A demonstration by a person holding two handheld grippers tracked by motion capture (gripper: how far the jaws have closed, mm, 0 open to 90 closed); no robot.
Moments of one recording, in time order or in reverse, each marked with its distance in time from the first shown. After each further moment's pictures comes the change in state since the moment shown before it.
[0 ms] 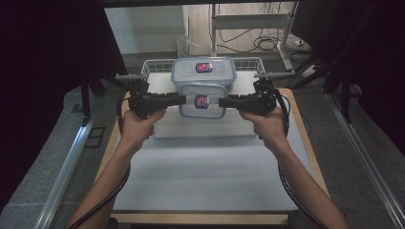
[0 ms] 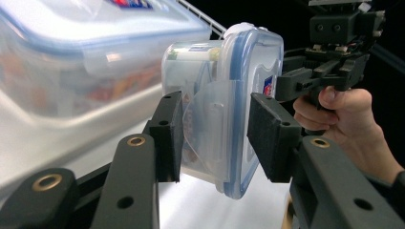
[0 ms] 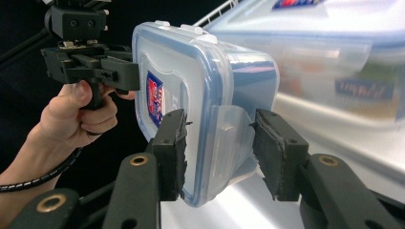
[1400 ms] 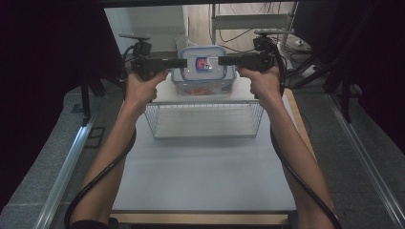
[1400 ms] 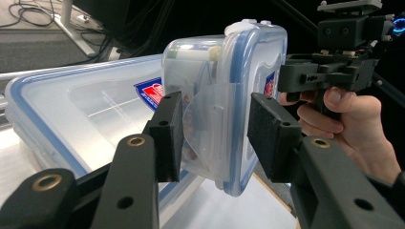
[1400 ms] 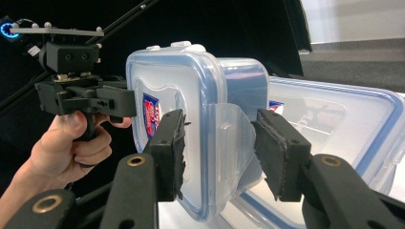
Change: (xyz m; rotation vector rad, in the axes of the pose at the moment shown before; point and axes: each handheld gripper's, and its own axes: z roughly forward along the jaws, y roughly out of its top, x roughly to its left) left arm 0.037 0.080 0.018 -0.005 0.035 -0.081; right arm -0.039 0.091 0.016 -0.051 -0.035 0.086
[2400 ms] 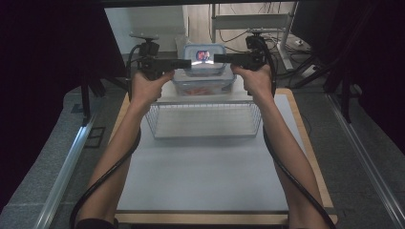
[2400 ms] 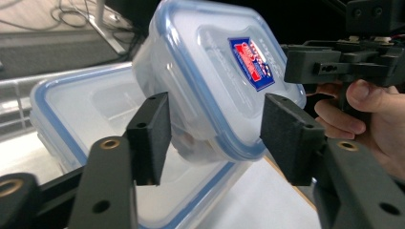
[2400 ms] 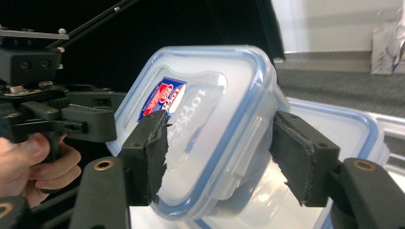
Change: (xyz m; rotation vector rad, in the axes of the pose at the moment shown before) left arm -0.004 0.002 0.016 0.012 0.136 0.046; right arm -0.006 0.004 0.023 -0.031 -0.103 -0.046
